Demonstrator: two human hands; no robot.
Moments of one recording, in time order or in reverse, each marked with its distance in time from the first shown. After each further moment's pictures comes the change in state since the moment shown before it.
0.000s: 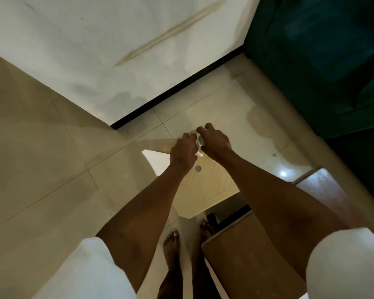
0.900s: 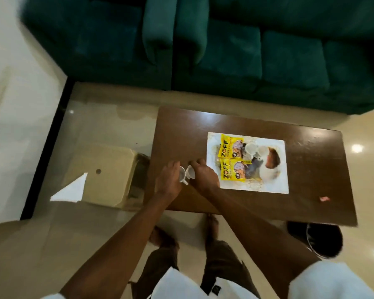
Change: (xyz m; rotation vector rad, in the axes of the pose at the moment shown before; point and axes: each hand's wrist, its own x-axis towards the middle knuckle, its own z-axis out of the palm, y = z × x) left_hand -0.343 0.209 0.031 0.228 -0.319 0.781; right_hand -0.526 0.027 -0.003 0.547 0.200 0.884
